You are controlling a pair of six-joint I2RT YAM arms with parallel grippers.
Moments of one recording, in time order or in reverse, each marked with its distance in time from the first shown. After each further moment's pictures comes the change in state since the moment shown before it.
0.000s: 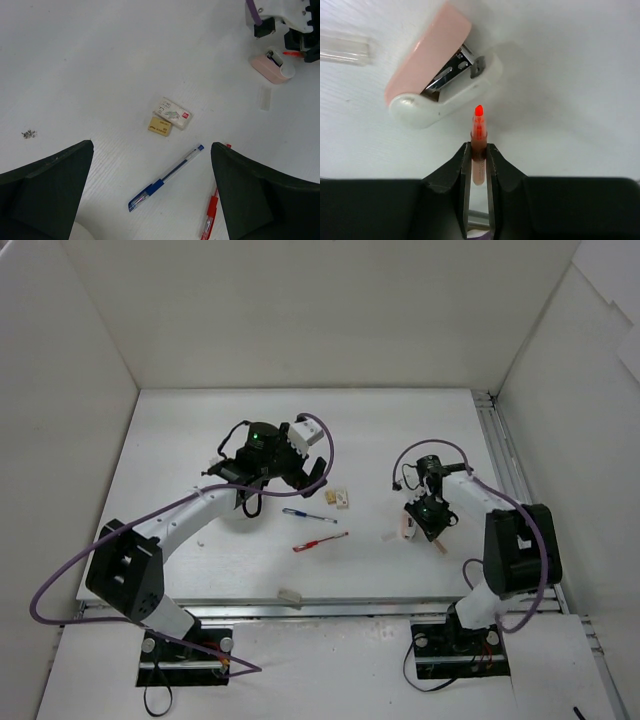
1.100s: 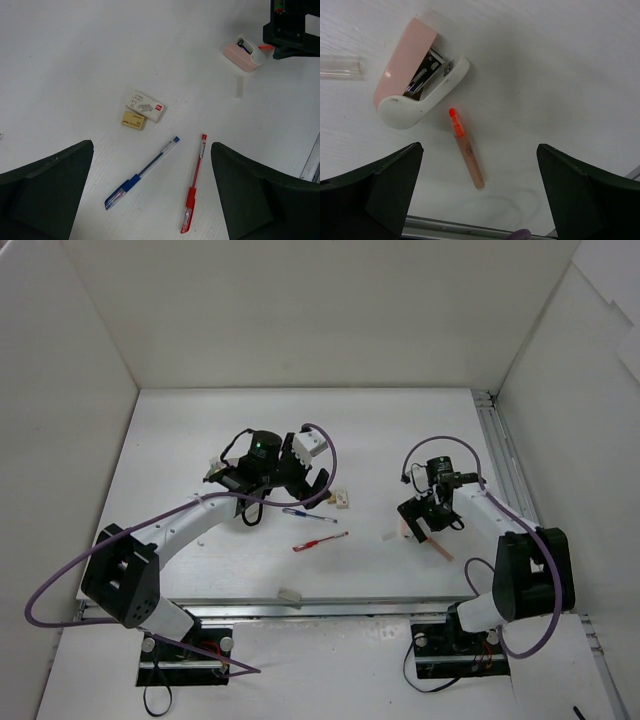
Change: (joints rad) left arm -0.035 -0.035 -0.059 0.006 0.052 -0.020; right arm -0.028 -0.222 -0.093 0.152 0.014 0.072
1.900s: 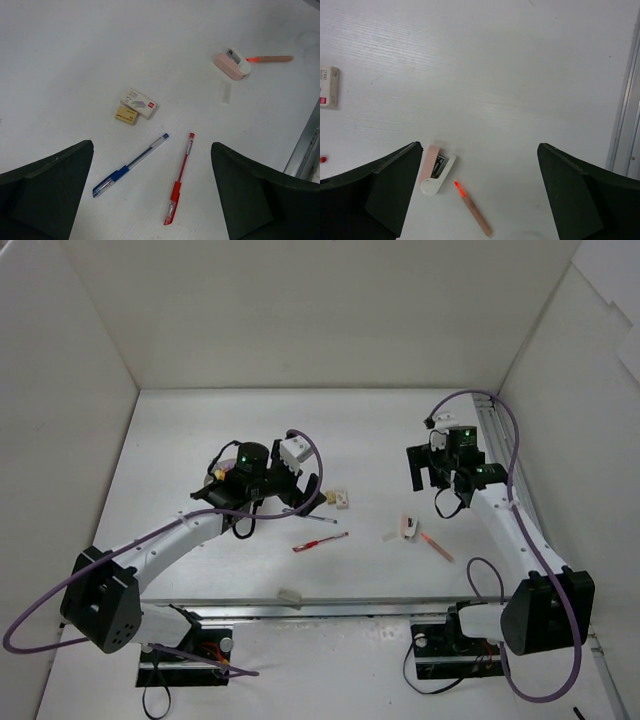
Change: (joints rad) left arm -0.005 -0.154 -0.140 0.072 -0.034 -0.098; right arm -0.010 -0.128 0.184 0.167 0.002 0.275
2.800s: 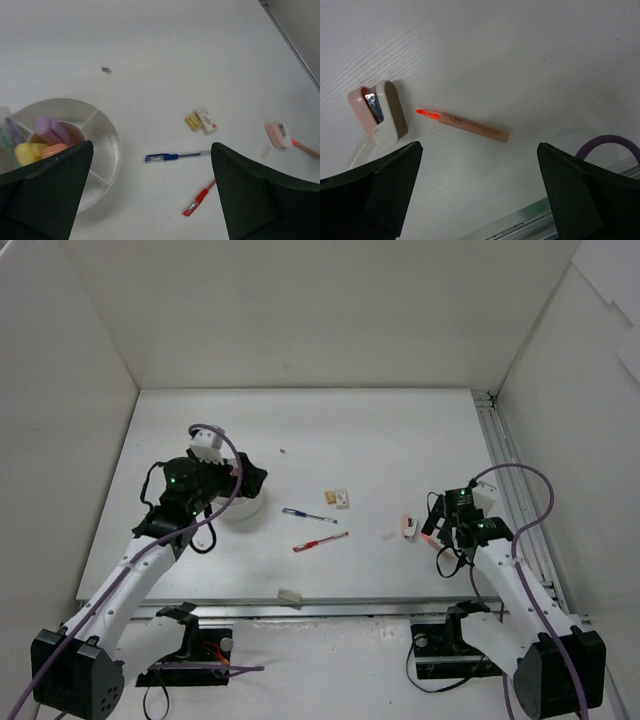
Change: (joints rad) left arm 0.320 -0.369 -0.211 0.004 -0.197 -0.319; right arm 0.064 -0.352 -0.418 -0.184 0.357 0.708
